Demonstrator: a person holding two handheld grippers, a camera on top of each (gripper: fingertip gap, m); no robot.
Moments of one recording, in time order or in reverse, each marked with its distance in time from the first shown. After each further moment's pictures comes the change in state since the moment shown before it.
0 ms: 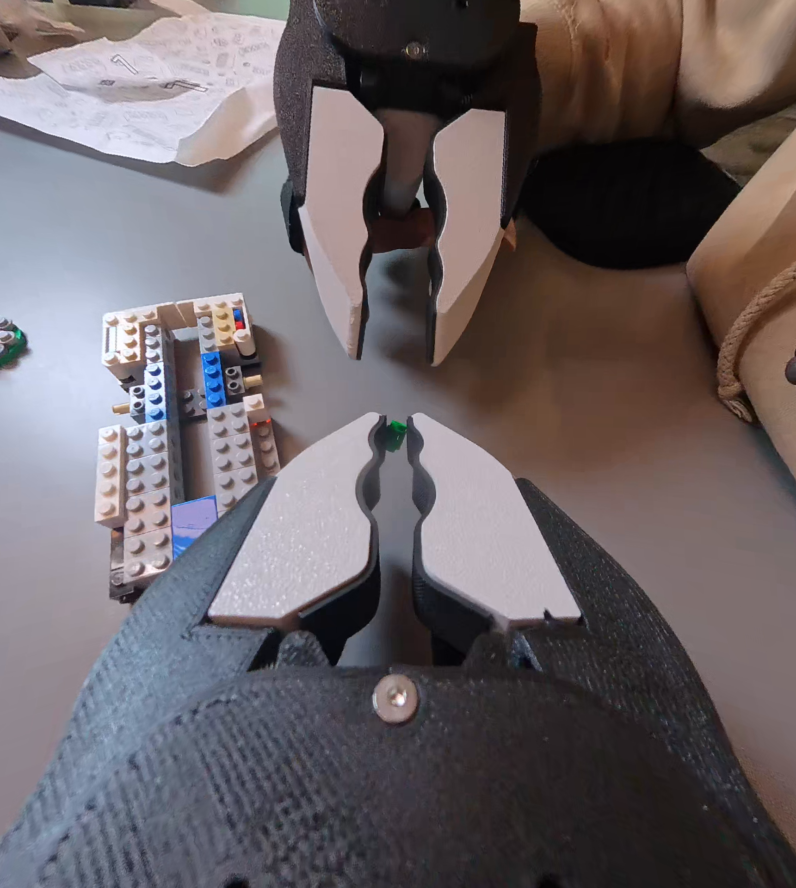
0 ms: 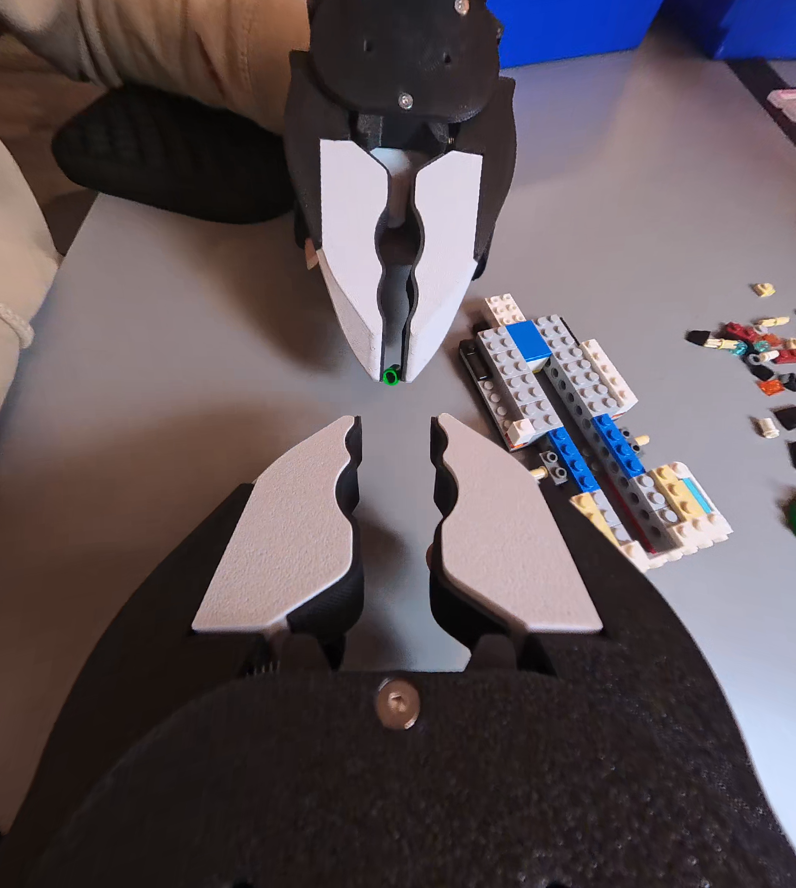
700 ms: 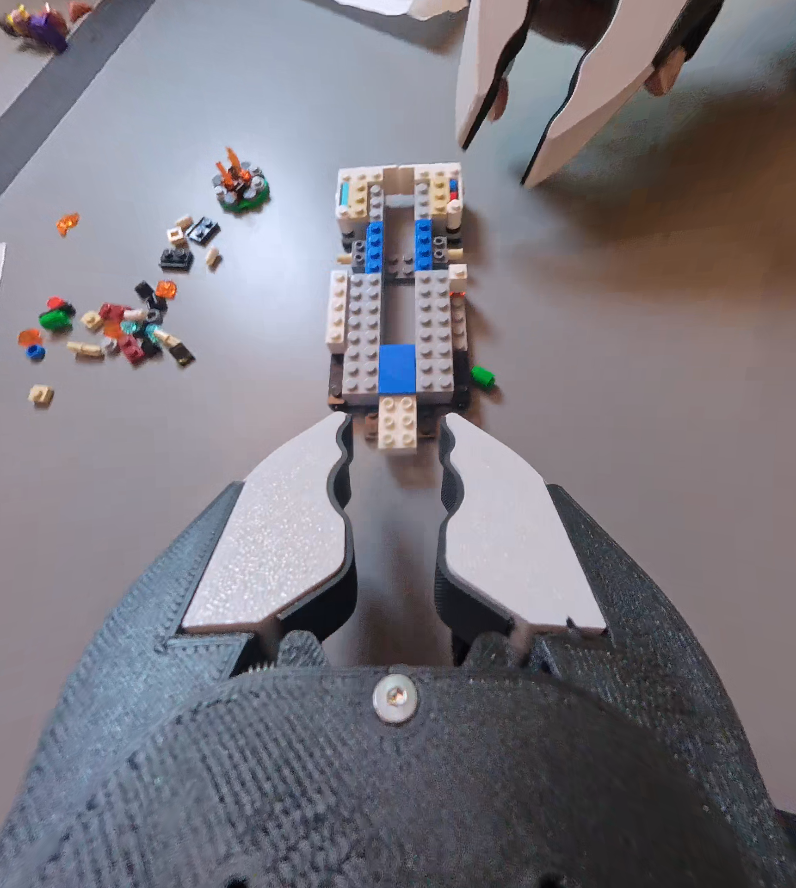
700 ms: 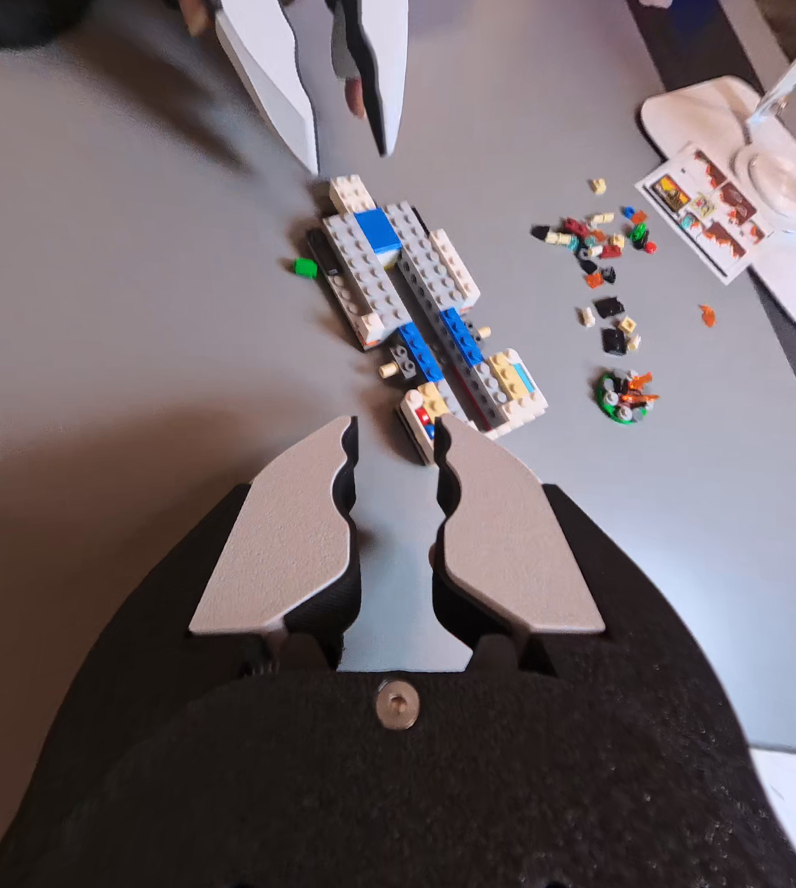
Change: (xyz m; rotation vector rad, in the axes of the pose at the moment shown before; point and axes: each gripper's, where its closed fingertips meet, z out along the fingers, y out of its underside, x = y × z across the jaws) left arm -0.065 0.035 -0.059 -0.184 -0.341 -0.079; right arm 0.060 0.033 -0.032 -0.217 0.249 -0.053
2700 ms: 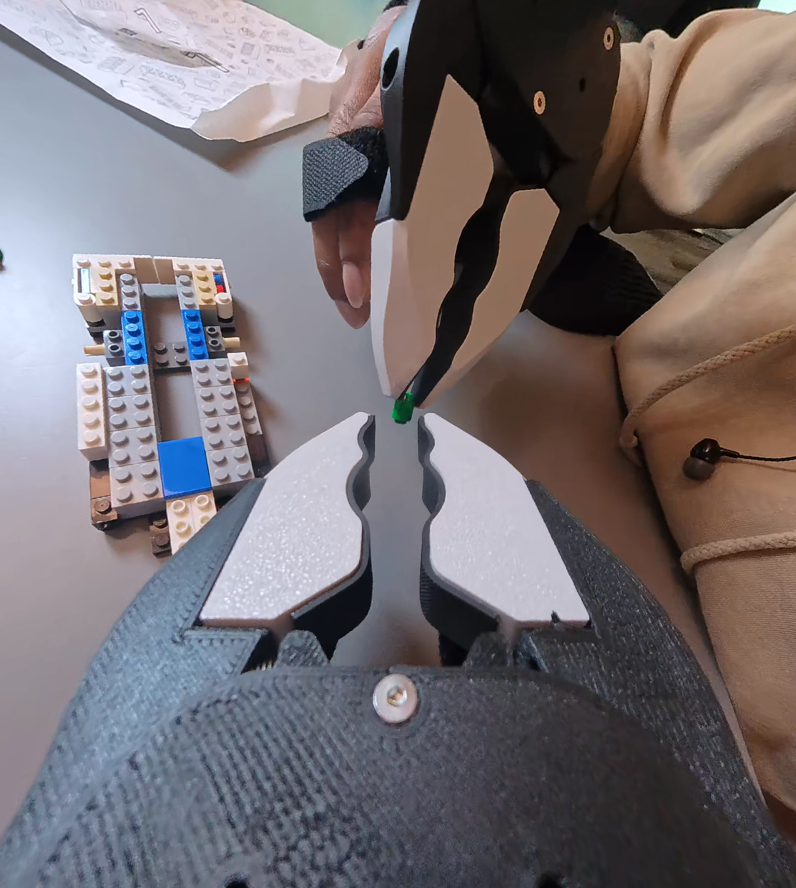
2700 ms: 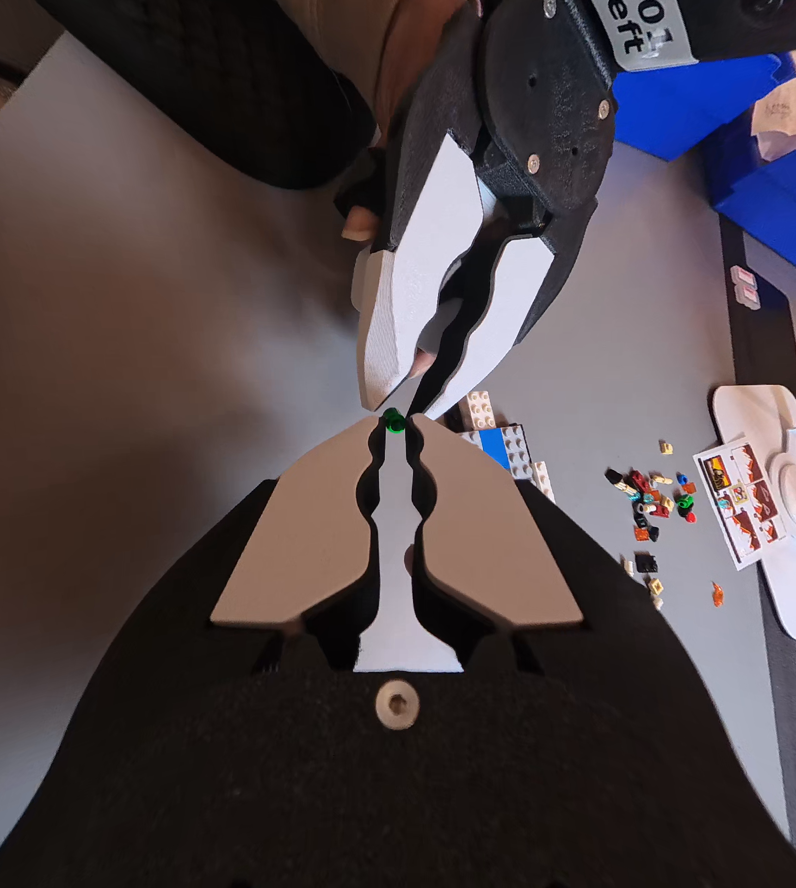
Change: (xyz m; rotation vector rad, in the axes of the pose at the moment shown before) left arm 0.081 -0.039 0.001 0.187 0.410 -0.164; right arm -0.074 -0.080 0.021 0.129 -0.172 -0.382
